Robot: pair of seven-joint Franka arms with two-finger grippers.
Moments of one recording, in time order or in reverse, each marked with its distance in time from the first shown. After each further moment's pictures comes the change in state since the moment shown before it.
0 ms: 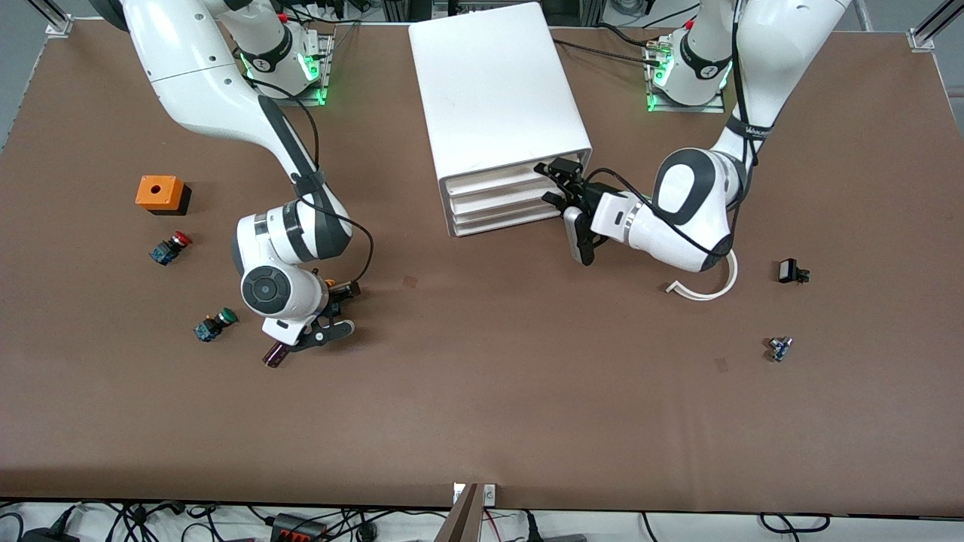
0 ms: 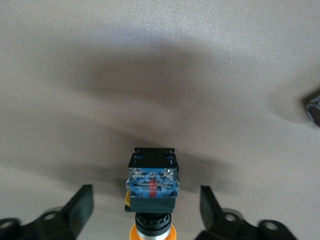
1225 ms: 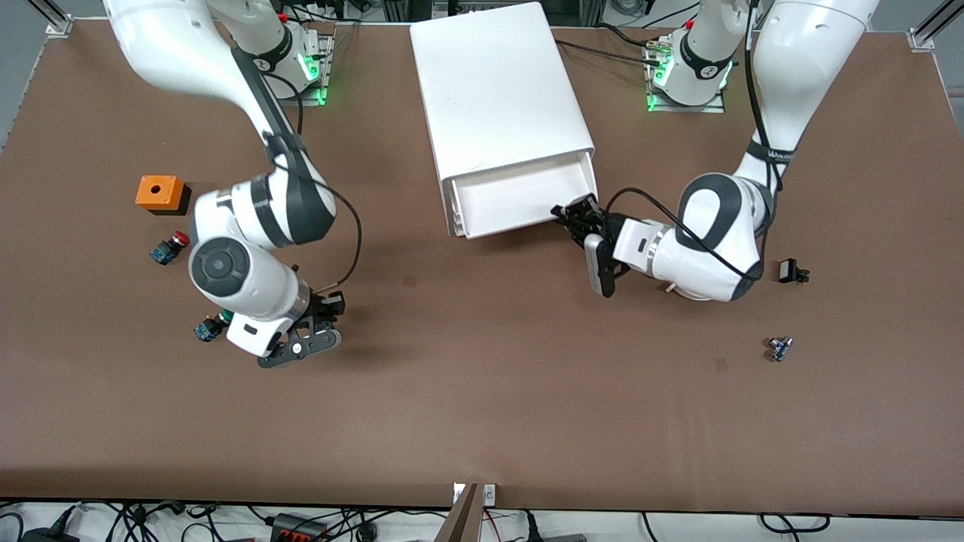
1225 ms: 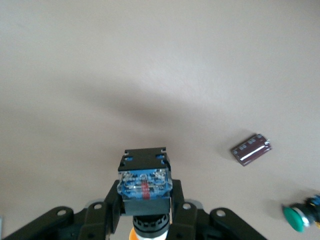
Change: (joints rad) left arm 0.055 0.119 0.025 0.236 0.131 -0.017 0.043; right arm 0.020 -0.115 0.008 0.265 0.002 -0.171 -0.001
